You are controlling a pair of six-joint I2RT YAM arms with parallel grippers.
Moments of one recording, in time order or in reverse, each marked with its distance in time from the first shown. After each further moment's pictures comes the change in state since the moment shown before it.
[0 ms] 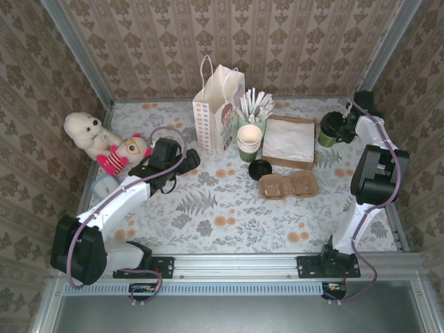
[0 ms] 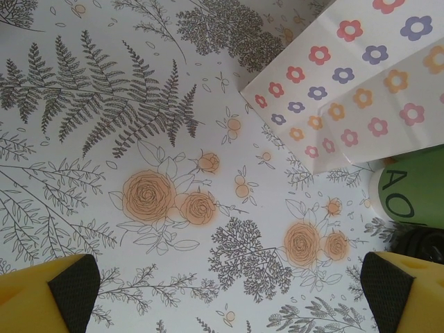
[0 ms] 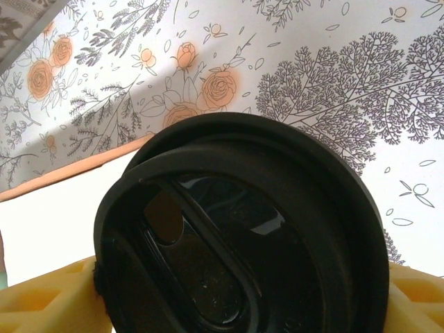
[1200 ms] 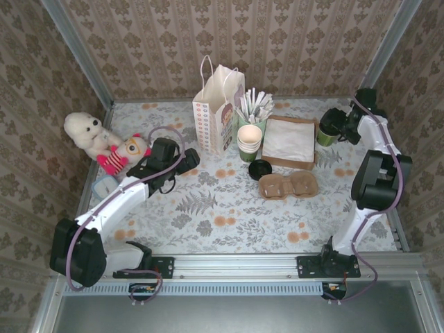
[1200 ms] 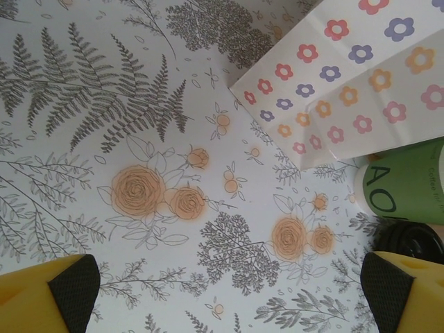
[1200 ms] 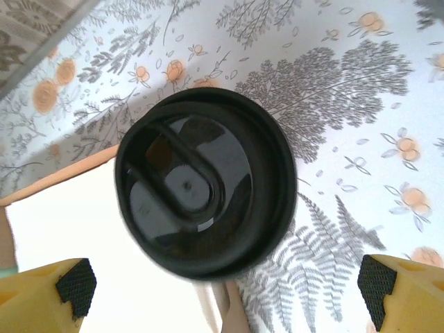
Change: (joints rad) left arm 0.012 -0.016 -0.002 0.003 0.053 -0.017; right arm 0.008 -0.178 -0.073 -0.041 0.112 0.042
